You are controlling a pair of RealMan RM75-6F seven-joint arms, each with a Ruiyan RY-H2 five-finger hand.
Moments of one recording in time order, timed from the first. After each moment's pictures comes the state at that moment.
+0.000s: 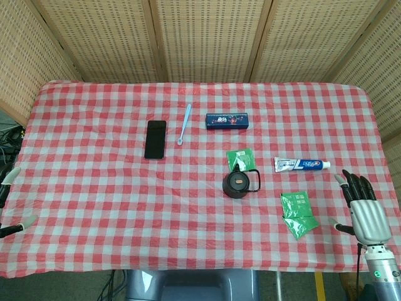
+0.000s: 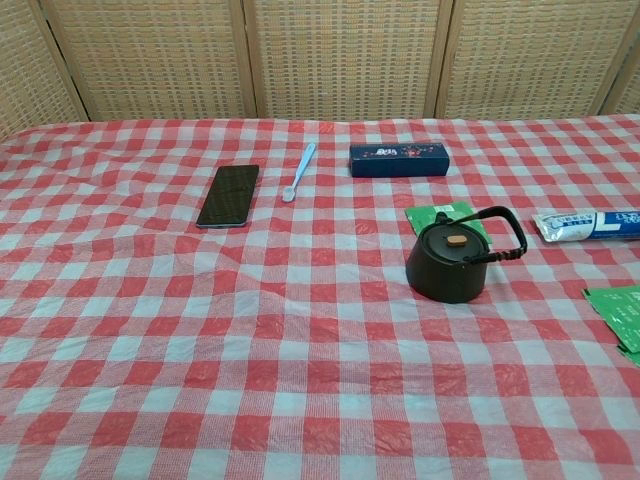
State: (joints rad) left arm -0.07 -1.00 -0.04 -1.70 1.56 1.57 -0.03; right arm 0.21 -1.19 -0.05 -1.49 -1.45 1.57 0.04
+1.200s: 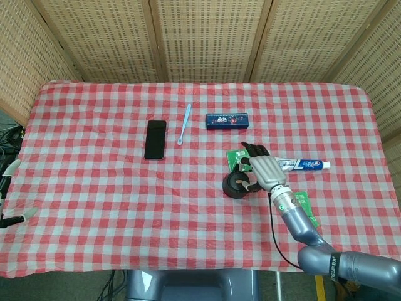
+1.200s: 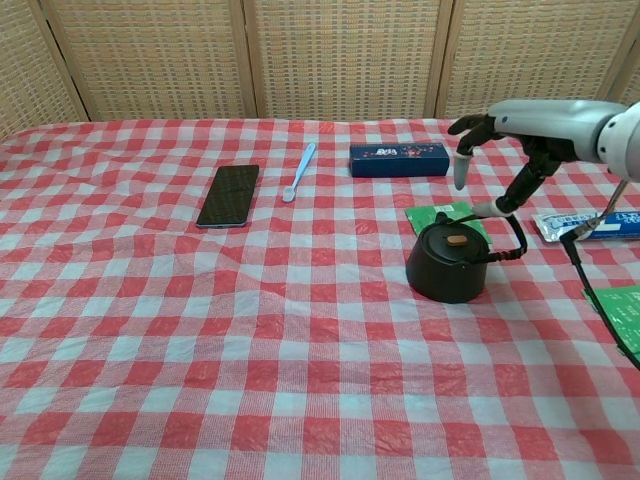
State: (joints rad) left arm -0.11 -1.03 -0.08 -1.66 1.49 1.51 -0.05; right arm 0.77 -1.36 0.21 -1.69 -0.86 0.95 -0.37
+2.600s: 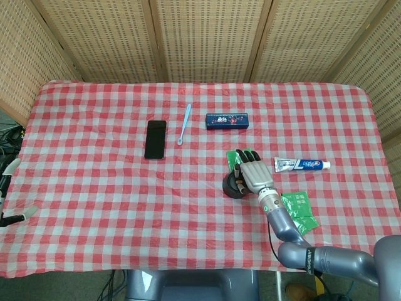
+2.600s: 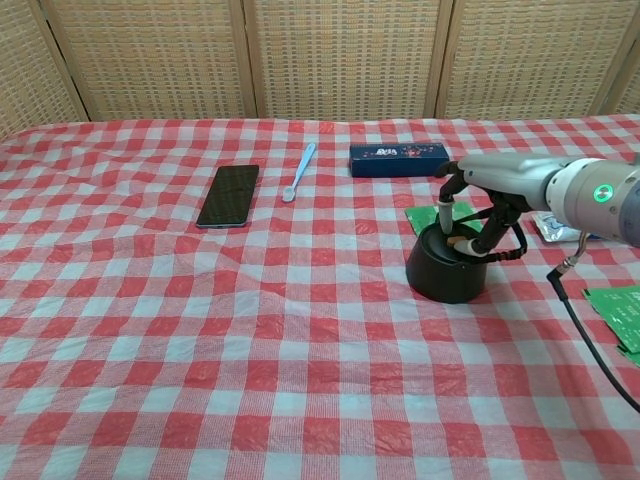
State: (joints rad) left arm -0.11 -1.03 -0.08 -1.66 1.48 1.50 -0.05; right arm 0.85 -1.53 0.16 -1.54 -0.72 0.97 -0.54
